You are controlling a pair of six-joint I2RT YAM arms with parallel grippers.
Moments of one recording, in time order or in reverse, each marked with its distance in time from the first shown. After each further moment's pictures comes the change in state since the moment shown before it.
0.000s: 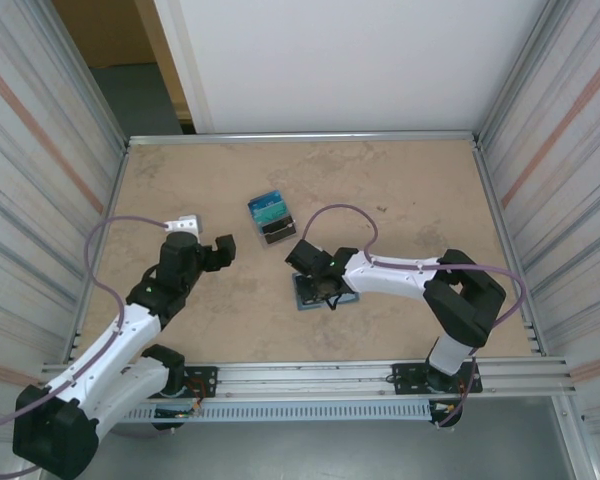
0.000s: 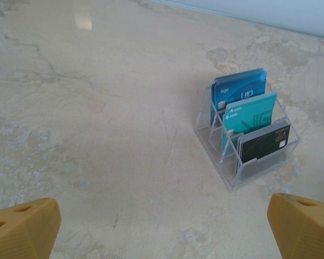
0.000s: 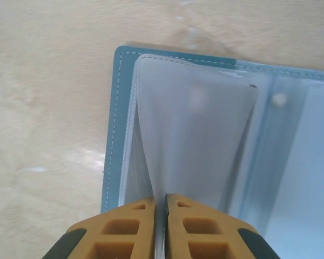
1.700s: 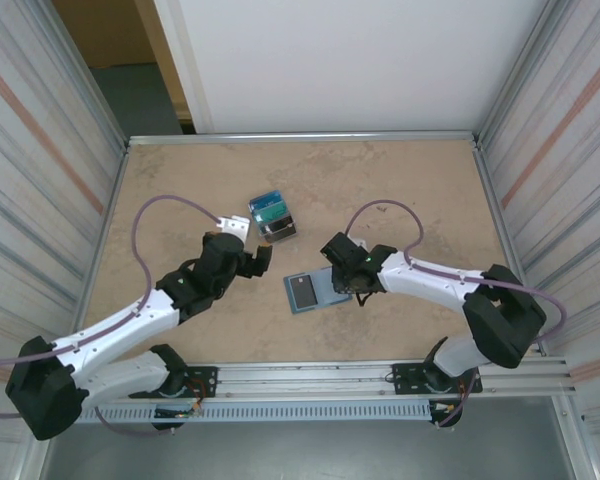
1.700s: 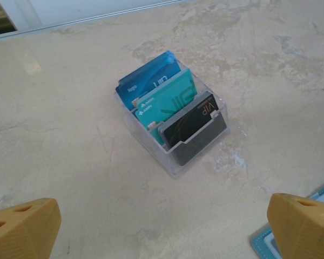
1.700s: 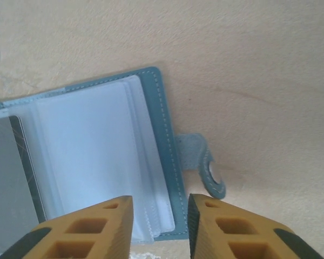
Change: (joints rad) left arm -0.378 0.193 0.130 0.010 -0.213 0.164; right arm -0.174 -0.236 -0.182 -0.065 0.133 0.098
